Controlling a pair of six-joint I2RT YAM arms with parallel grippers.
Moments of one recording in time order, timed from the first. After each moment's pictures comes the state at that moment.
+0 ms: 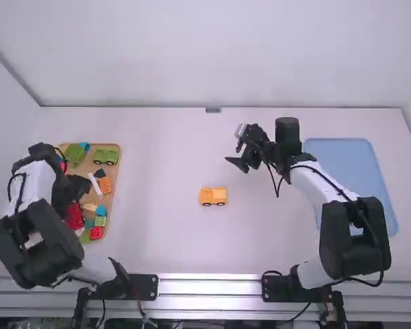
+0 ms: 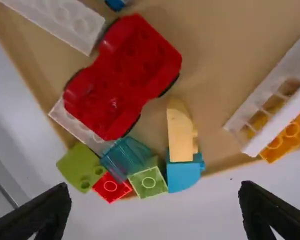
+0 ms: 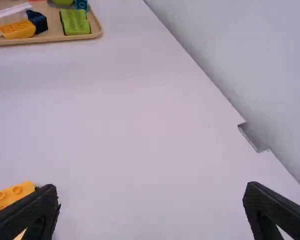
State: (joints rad) left arm 0.61 1.59 1.11 -1.04 -0.08 -0.61; right arm 0.18 1.63 0.95 0.01 -0.76 -0.73
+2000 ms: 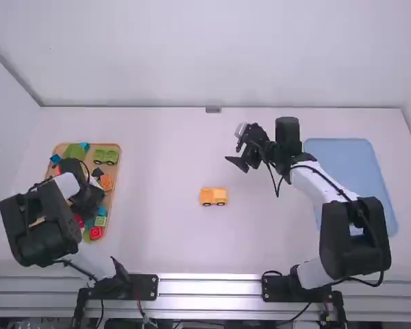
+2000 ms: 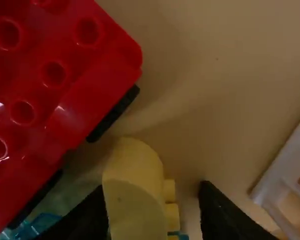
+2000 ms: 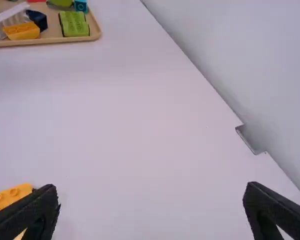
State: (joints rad) left arm 0.53 1.71 0.83 -0.55 -0.10 -0.71; right arm 0.18 1.63 0.95 0.02 -0.77 -0.73
